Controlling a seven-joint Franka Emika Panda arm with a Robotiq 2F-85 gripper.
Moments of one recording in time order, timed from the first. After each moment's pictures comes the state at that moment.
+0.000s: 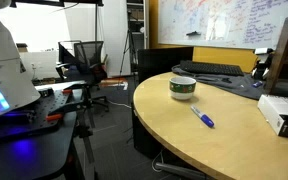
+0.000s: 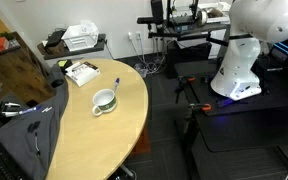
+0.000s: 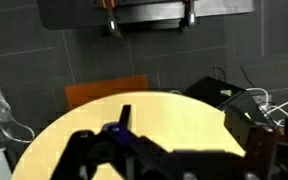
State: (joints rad) arm -0.03 -0.57 -0.05 -2.47 0.01 1.79 0.02
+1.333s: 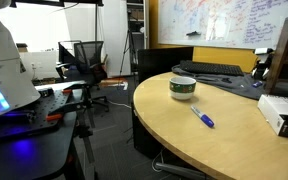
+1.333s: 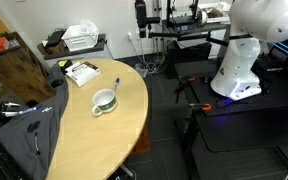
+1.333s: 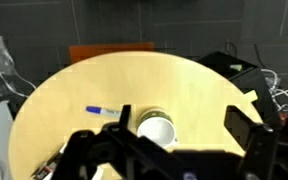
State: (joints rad) arm -0.03 -0.46 -0.04 -2.43 -0.04 2.00 -0.06
